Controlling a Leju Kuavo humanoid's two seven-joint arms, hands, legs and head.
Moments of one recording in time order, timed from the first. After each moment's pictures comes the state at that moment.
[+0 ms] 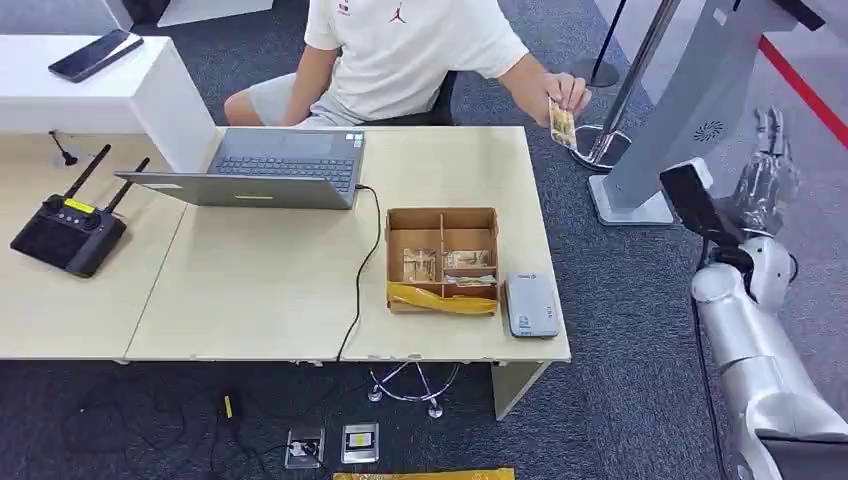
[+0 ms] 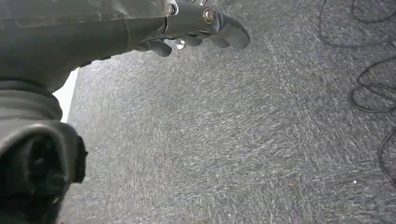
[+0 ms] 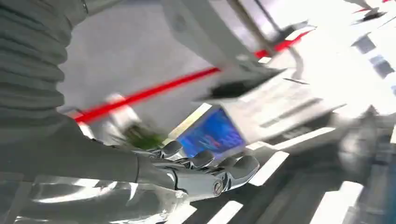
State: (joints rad) left arm -0.15 0.09 0.18 -0.20 -0.72 0.25 -0.15; right arm -0.75 -0.39 0.11 -0.77 0.77 -0.53 -0.31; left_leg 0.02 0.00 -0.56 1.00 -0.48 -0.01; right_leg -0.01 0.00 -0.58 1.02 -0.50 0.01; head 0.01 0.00
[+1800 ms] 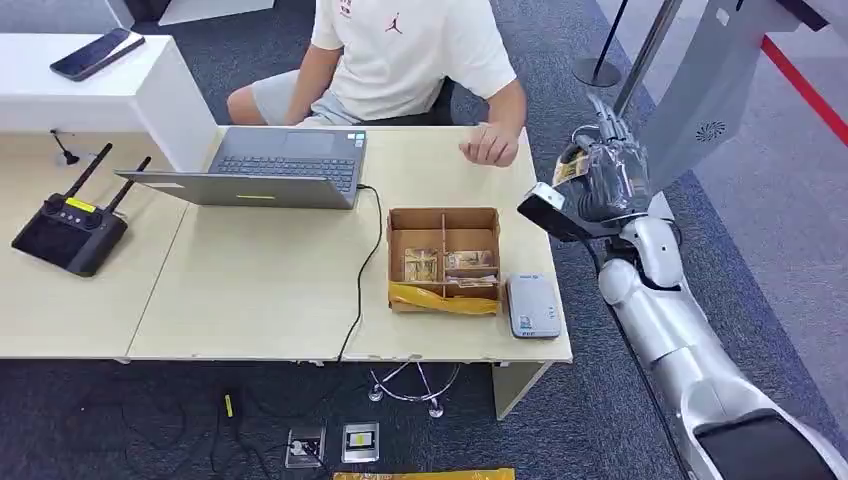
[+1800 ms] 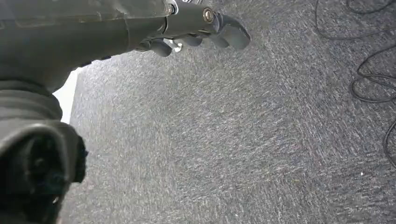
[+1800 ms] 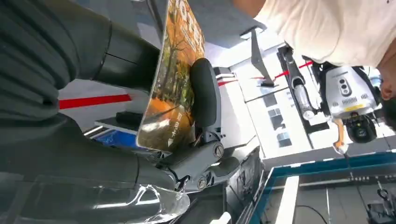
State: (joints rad) left arm -0.14 0.09 0.13 -0.20 -0.71 0.22 -0.15; right arm -0.77 -0.27 0.39 -0.86 0.91 -0.41 -0.29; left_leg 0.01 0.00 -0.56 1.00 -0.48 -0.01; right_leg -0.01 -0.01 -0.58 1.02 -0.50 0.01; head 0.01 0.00
